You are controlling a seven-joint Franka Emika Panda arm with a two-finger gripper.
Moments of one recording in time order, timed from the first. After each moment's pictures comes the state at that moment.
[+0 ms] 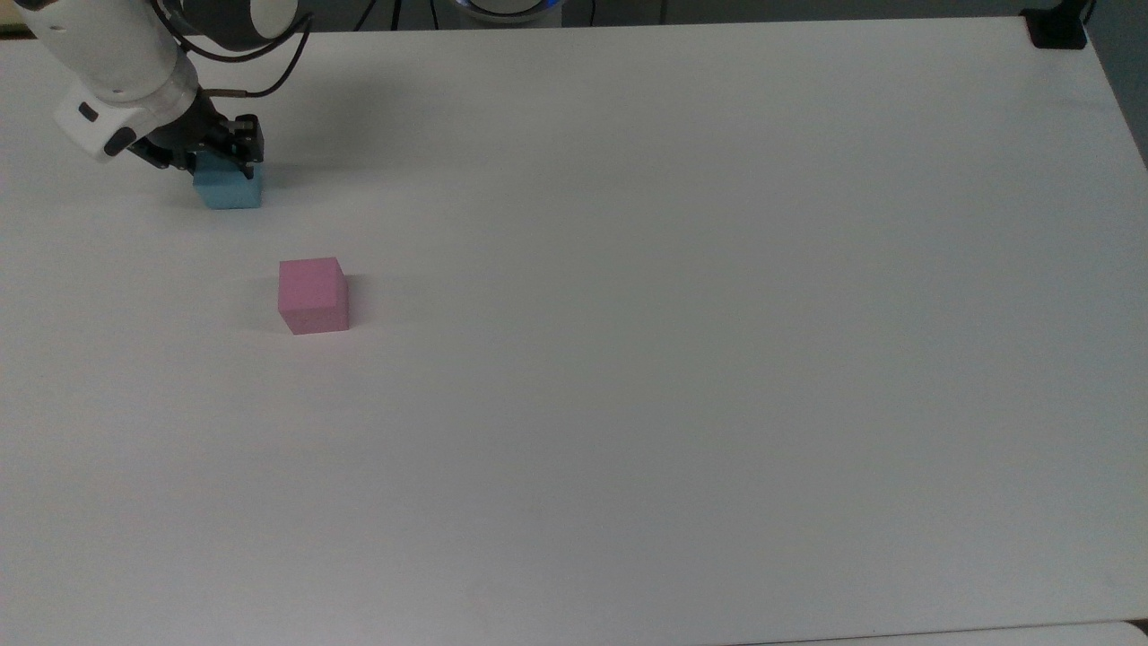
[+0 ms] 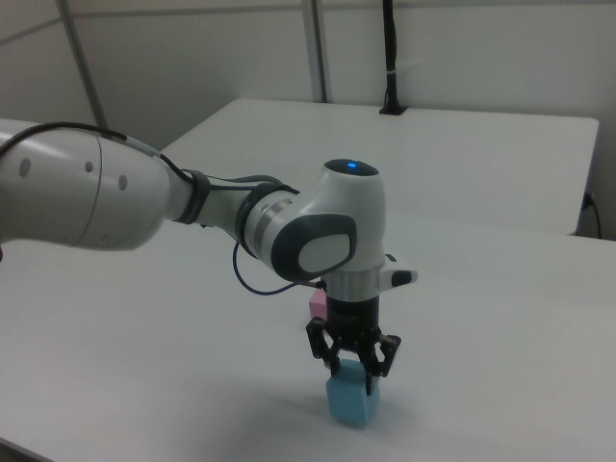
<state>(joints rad) -0.40 0.30 -0.10 -1.89 -0.05 2.05 -0.57</state>
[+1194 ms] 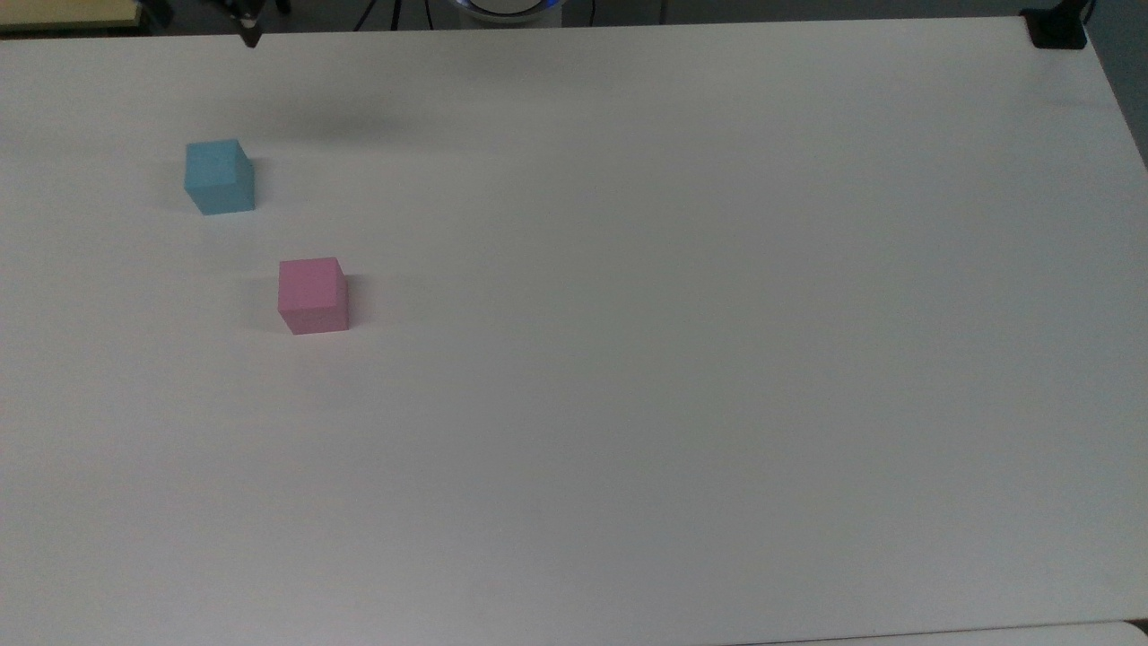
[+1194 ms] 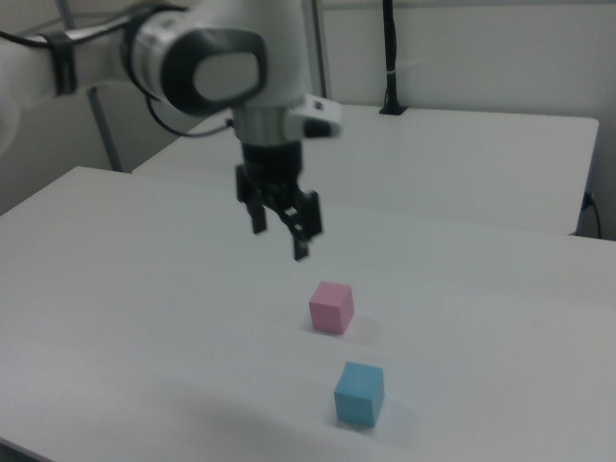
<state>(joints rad) -0.31 0.00 -0.09 -1.71 0.02 1.65 -0.10</state>
